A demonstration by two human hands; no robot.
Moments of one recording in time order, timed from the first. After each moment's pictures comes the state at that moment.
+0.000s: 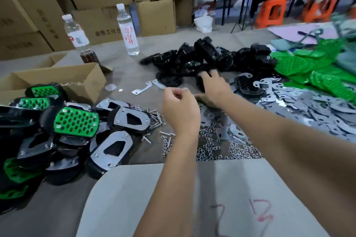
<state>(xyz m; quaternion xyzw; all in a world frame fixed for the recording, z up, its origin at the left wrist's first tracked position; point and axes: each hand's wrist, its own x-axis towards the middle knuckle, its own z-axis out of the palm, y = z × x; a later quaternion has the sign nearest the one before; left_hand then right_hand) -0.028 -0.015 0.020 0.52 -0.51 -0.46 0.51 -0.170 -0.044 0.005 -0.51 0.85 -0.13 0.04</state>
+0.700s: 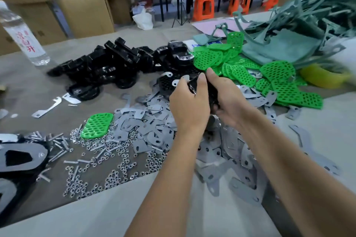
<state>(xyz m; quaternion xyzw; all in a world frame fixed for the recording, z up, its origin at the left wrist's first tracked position) -0.186 0.088 0.006 0.33 -0.72 -0.45 0.42 -0.267 0.146 0.014 -0.23 0.63 -0.67 0.32</state>
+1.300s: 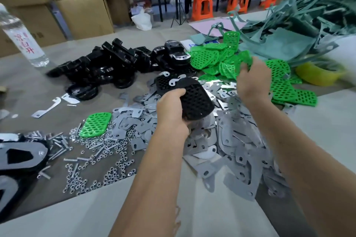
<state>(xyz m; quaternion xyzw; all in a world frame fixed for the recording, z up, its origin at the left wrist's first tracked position) -0.164 0.075 0.019 0.40 -0.37 -0.80 0.24 -0.339 0.173 0.008 -0.17 0.87 -0.45 -0.12</state>
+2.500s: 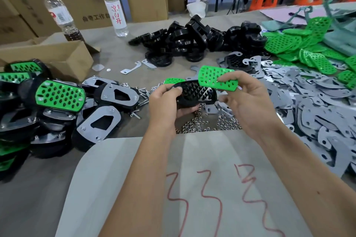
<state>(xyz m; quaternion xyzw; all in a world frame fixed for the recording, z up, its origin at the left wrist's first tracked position) 0.017 0.005 -0.008 0.39 -0.43 -0.71 0.40 -0.124 0.112 -0.017 -0.36 0.46 -0.75 0.32</state>
